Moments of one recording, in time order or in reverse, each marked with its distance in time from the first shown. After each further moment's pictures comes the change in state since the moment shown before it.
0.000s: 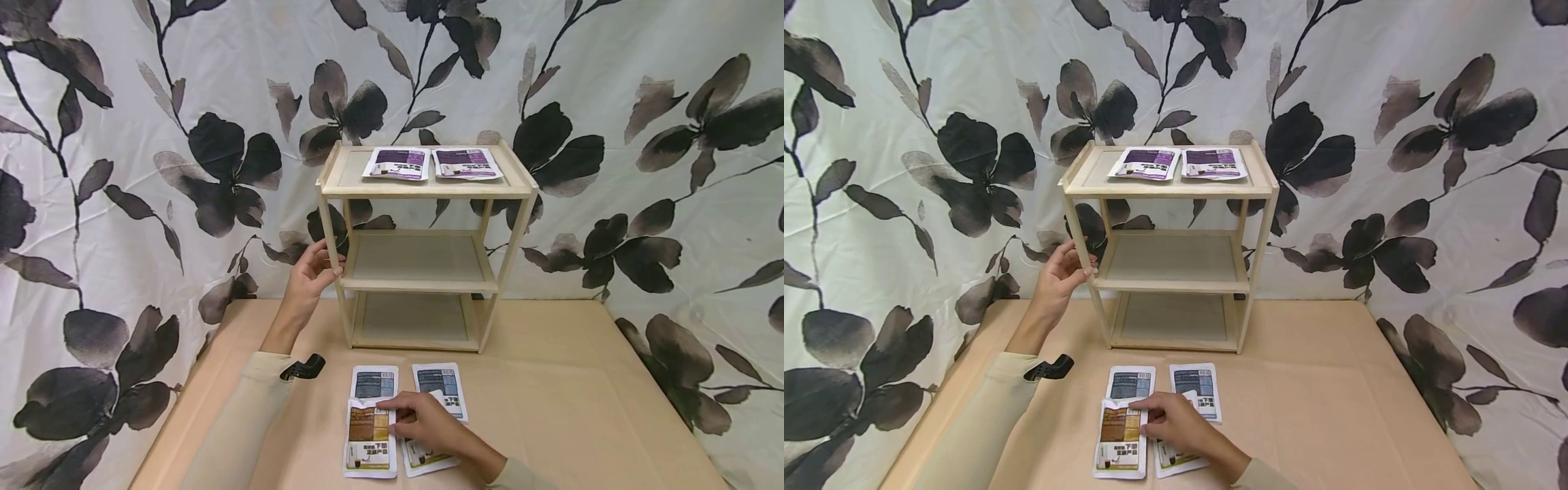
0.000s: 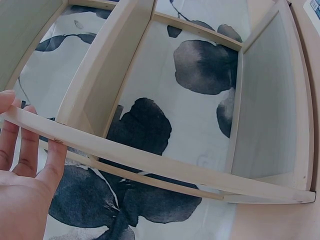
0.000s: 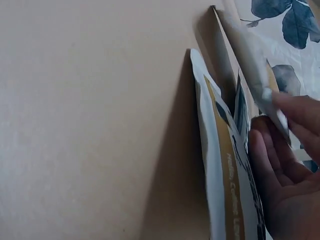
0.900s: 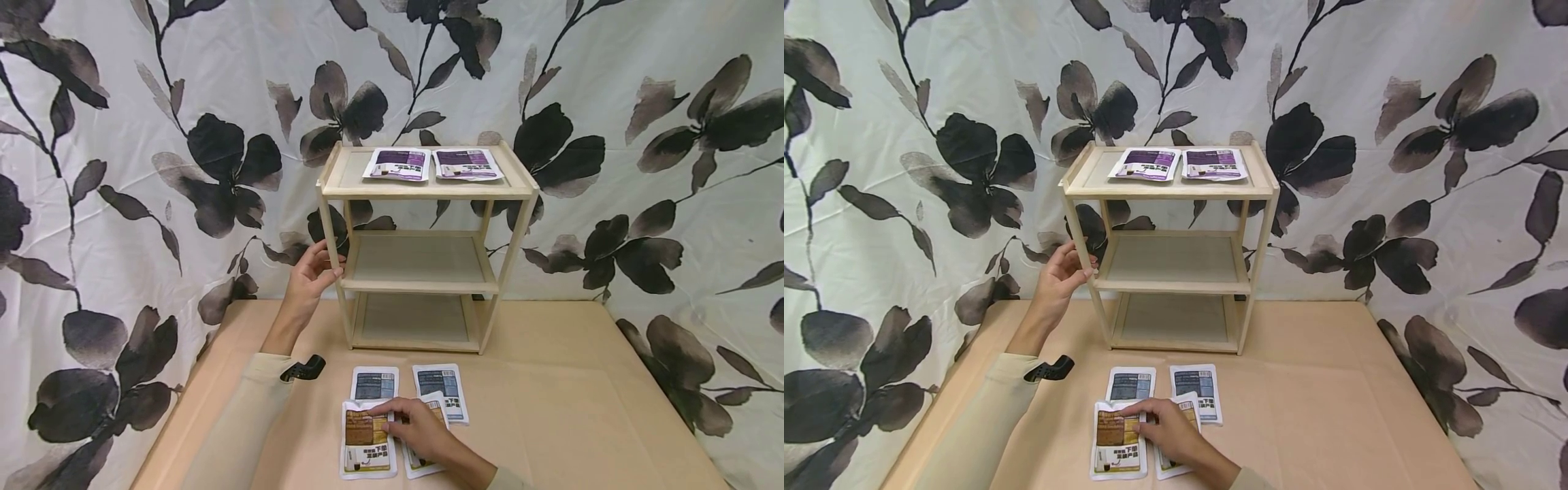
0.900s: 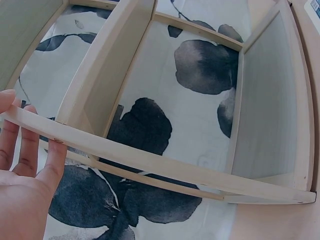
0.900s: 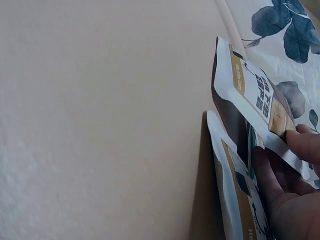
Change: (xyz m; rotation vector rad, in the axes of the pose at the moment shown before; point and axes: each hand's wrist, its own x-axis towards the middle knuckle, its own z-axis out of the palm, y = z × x) left_hand -0.001 -0.001 -0.001 0.010 -0.002 -0.008; right_hand 0.002 -0.002 0.023 0.114 0.088 0.085
